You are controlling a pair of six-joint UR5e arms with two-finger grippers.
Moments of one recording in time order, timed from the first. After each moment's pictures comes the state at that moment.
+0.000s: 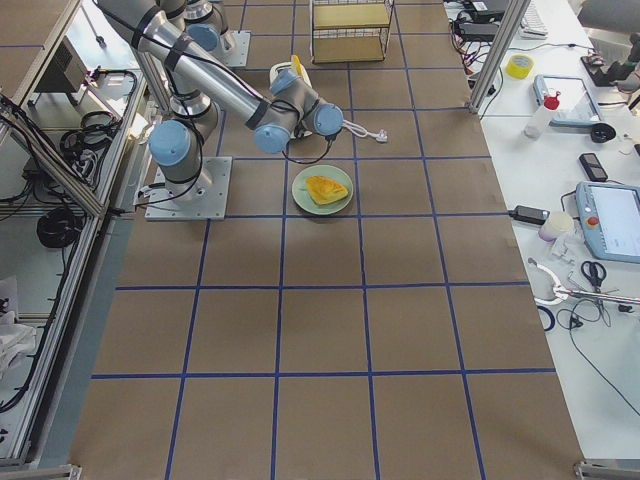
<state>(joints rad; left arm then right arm) -1.58 -1.46 -1.67 -1.53 1.56 -0.10 1.25 -1.54 2.12 -1.52 -0.97 -0.28</state>
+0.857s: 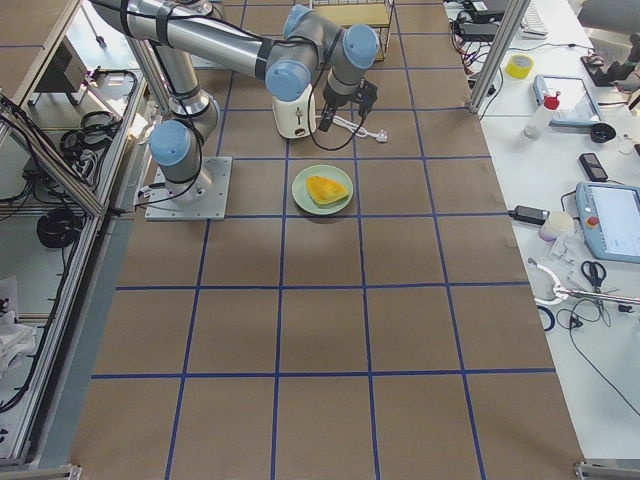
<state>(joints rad) -1.58 -1.46 -1.67 -1.53 1.56 -0.10 1.26 -1.58 1.70 -1.41 -1.37 -0.07</state>
